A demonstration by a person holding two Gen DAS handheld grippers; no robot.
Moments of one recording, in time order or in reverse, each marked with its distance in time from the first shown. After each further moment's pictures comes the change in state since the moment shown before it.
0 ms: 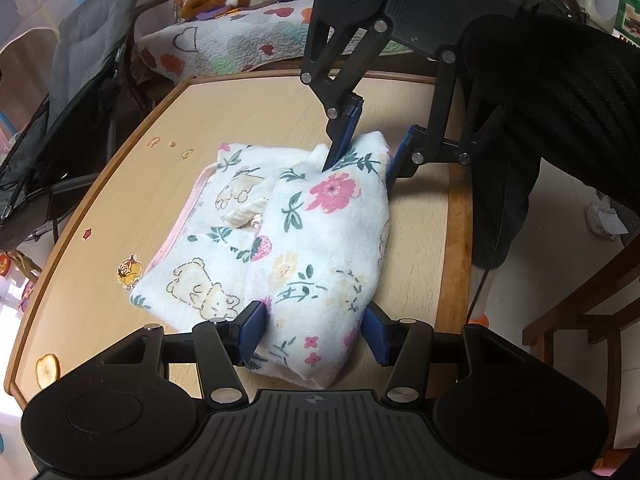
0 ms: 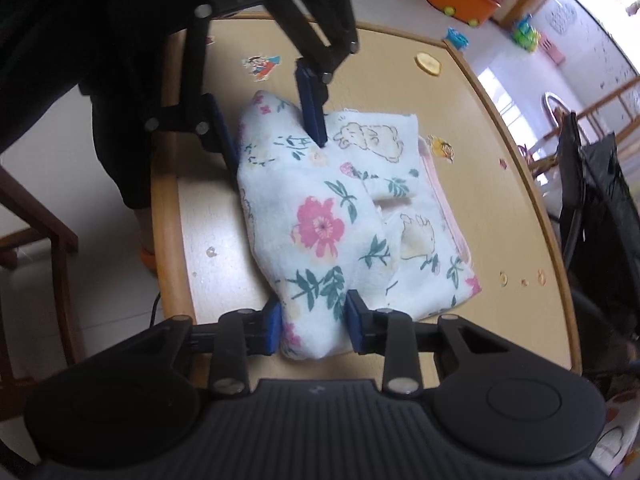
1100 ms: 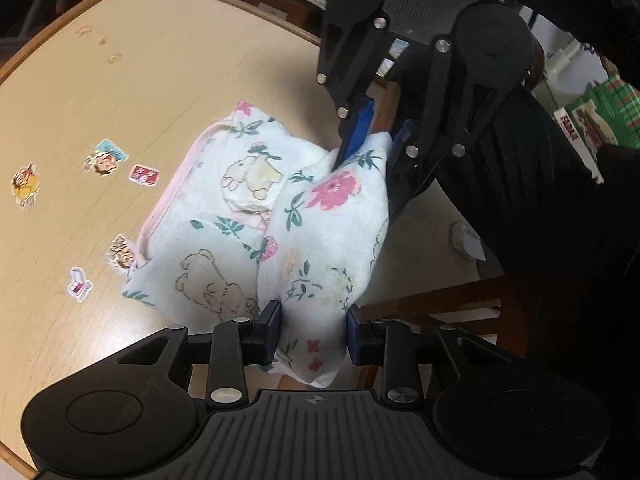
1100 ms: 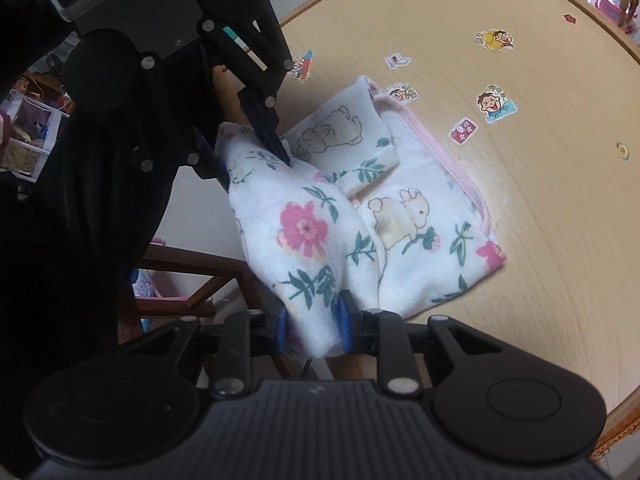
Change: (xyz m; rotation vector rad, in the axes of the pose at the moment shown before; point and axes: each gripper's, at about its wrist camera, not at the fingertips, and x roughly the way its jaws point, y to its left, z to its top) left arm 0.018 0.053 0.026 -0.335 0.189 -0.503; right arm 0.005 -0.069 -0.002 0.379 0.124 0.638
